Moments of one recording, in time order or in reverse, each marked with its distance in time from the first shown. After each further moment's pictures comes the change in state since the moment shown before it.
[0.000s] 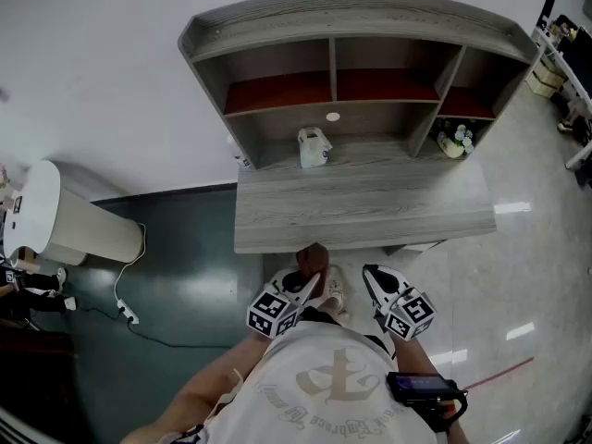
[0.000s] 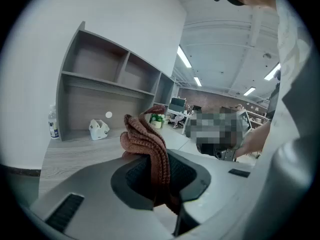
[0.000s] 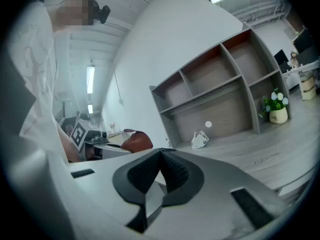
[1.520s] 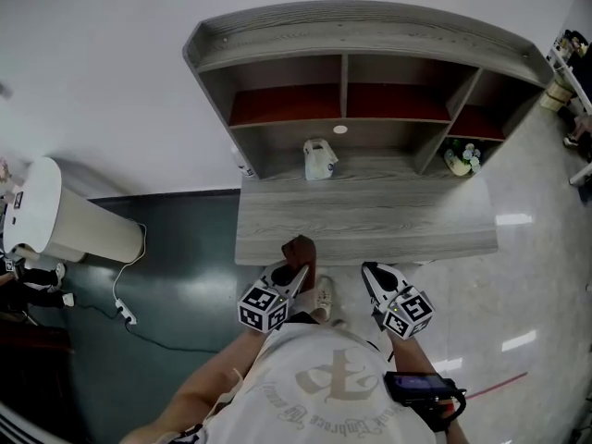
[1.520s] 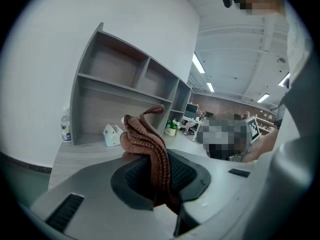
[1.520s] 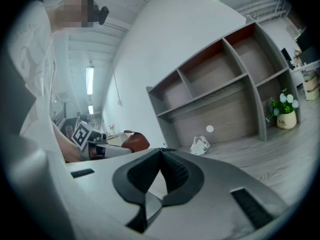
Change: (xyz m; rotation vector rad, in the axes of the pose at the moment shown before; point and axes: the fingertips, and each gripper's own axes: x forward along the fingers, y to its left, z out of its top) left arm 0.006 0.070 0.035 -0.089 -0.056 0.114; right arm 0.045 -0.028 0.032 -0.006 -0.005 0.018
